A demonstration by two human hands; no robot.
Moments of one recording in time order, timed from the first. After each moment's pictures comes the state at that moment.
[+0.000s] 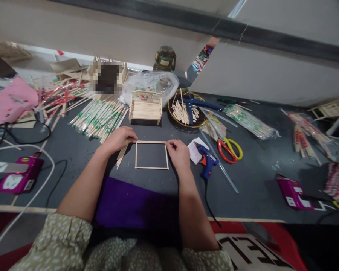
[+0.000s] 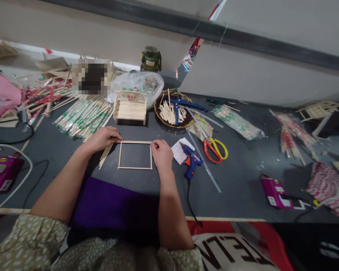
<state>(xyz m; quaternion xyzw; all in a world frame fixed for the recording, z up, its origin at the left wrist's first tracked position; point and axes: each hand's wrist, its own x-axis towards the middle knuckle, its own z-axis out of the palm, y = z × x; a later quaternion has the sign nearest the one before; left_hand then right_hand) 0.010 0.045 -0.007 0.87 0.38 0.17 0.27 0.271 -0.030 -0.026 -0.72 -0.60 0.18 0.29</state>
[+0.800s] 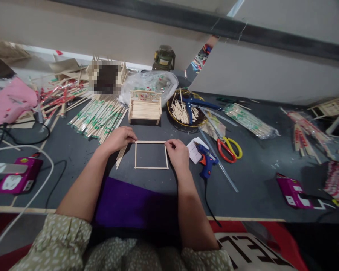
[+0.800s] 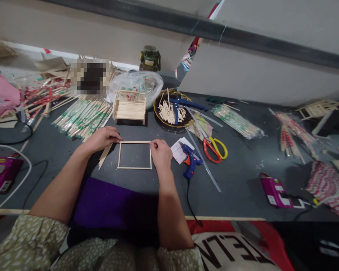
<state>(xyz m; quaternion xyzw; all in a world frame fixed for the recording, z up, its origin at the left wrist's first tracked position) 0.010 0.045 -0.007 0.86 0.39 0.17 0.27 0.267 -0.031 -0.024 -0.74 -0.60 0.16 0.28</state>
